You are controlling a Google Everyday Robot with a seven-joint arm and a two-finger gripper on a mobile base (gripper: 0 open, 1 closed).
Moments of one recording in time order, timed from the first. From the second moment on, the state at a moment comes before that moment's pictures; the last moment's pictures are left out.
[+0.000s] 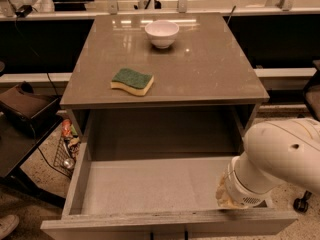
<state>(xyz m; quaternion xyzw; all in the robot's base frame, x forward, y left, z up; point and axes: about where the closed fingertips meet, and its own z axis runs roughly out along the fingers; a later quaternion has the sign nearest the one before) 0.353 -0.168 0.680 -0.67 0.73 0.04 0.08</state>
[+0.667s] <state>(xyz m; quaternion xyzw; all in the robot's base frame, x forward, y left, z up) 0.353 -0.168 0.681 -0.67 0.73 0.04 0.08</state>
